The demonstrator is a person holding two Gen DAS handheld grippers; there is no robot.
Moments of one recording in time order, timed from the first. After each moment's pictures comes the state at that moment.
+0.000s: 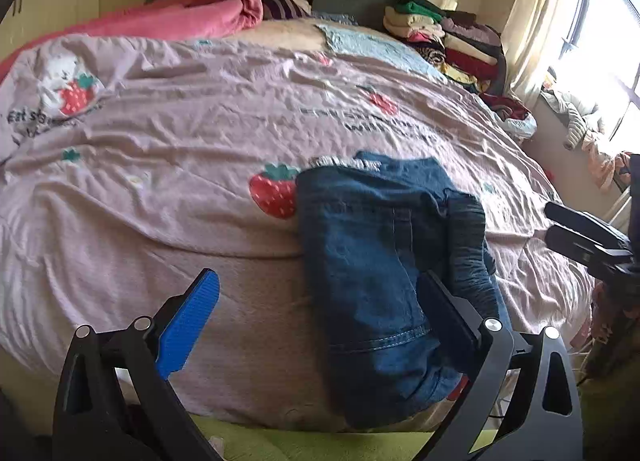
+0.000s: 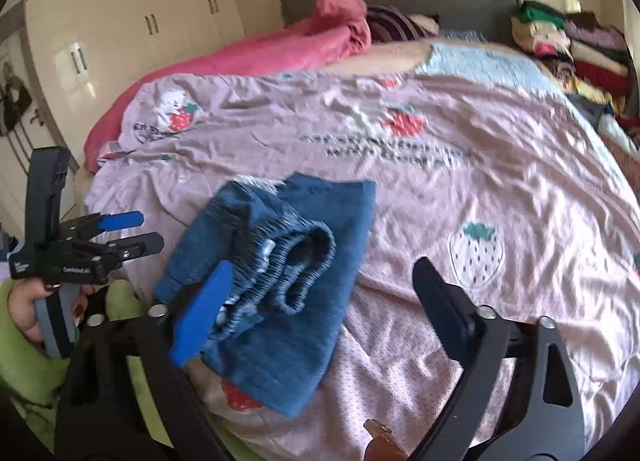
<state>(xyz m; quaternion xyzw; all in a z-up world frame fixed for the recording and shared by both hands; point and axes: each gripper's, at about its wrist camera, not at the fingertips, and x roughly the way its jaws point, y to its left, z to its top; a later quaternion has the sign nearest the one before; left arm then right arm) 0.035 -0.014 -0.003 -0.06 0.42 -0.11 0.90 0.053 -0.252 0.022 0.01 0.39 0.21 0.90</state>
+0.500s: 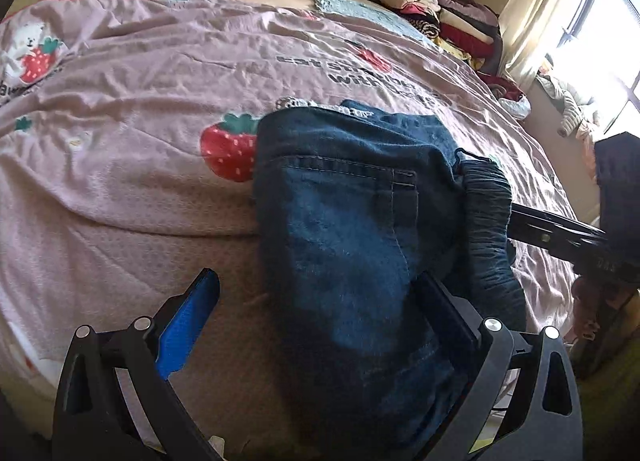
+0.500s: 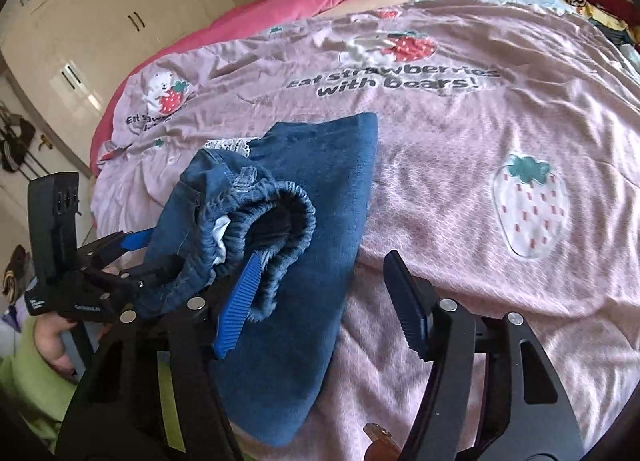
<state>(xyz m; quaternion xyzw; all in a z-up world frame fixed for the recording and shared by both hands) 0.064 -0.037 -0.048 -0.07 0.47 -0.14 0.87 0.100 -0.250 -0.032 0.07 0.47 0.24 0.85</state>
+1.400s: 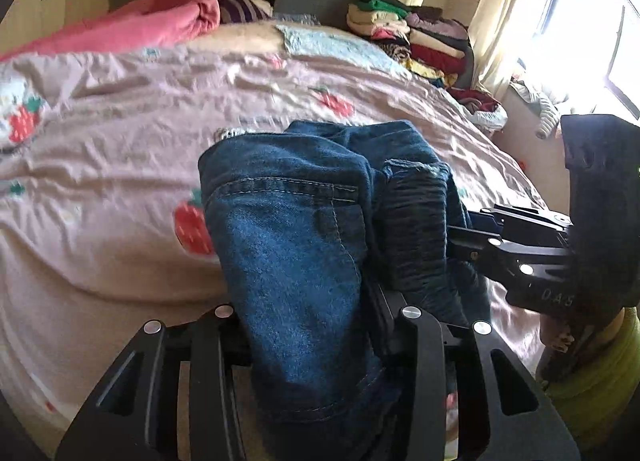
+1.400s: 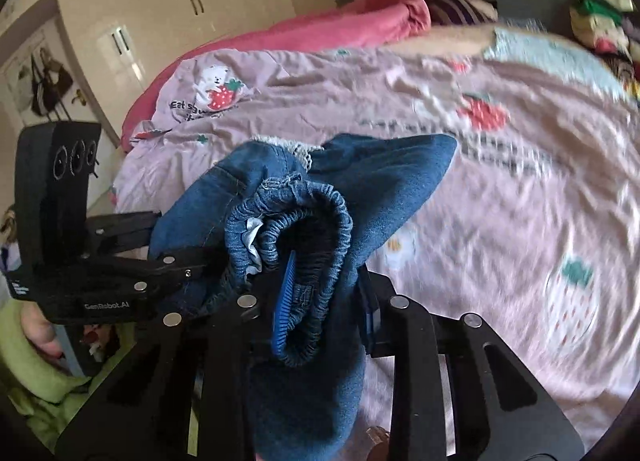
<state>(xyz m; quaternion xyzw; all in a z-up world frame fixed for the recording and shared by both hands) 0.070 -0.054 -0.003 -0.05 0.40 -0.17 0.90 0.103 -0.198 0.005 -0.01 0.38 0.31 0.87</state>
